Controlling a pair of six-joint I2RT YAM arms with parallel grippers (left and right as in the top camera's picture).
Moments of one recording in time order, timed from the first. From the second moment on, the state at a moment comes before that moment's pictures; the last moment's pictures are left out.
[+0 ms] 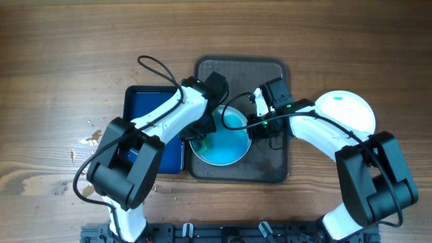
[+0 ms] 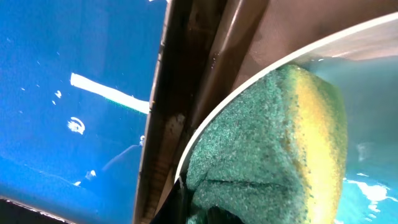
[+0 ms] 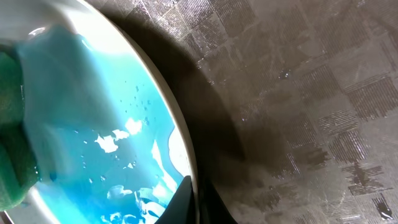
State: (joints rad) left arm -0.56 1.95 1.30 -1.07 -0.11 -0.81; right arm 0.39 1.76 0.91 -0.45 -0.33 0.29
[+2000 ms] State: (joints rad) left arm 0.13 1.21 1.45 -1.30 0.05 -0.60; right arm 0.77 1.72 1.53 -0.60 0.26 0.14
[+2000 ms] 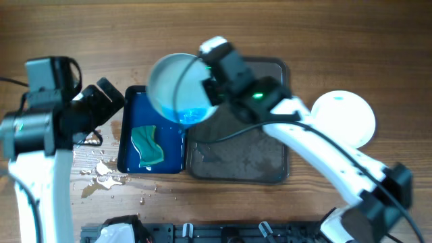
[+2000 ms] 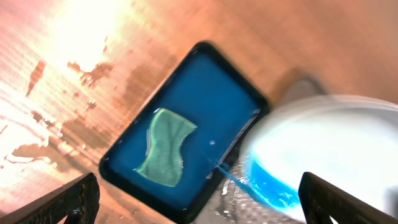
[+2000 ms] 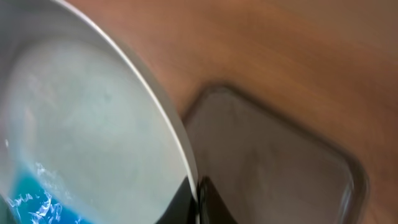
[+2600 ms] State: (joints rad) left arm 0.13 1.06 1.46 -1.34 0.05 -0.60; right arm 1.18 1.82 1.54 -0.40 1.07 -0.09
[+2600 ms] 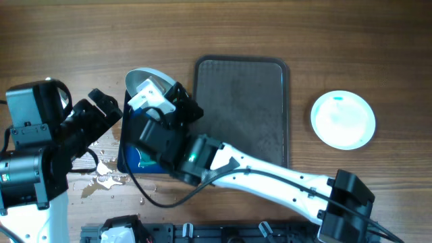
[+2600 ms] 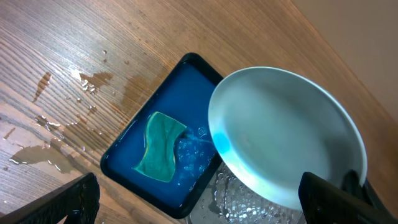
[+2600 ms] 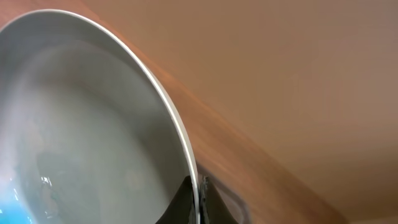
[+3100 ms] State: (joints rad) left arm 0.13 1.06 1.46 -1.34 0.05 -0.60; right arm 1.23 1.82 1.54 -0.36 1.21 -0.14
